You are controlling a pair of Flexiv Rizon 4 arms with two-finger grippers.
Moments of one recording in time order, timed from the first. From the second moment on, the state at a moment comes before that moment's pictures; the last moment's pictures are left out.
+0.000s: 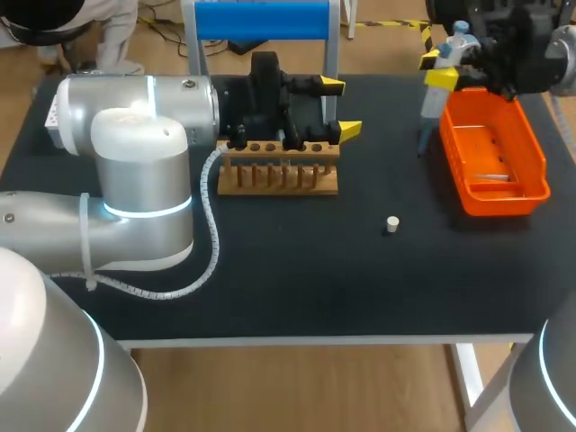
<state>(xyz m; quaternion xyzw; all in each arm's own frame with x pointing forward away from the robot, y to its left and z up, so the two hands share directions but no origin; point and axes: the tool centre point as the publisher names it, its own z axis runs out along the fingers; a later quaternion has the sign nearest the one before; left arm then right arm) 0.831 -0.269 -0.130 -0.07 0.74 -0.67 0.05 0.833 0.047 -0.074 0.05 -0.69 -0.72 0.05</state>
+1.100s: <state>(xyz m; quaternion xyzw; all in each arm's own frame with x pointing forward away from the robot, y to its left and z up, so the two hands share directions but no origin) 0.831 -0.269 -0.131 -0.07 0.74 -0.67 0.05 0.800 0.144 -0.090 0.04 -0.69 -0.72 0.03</state>
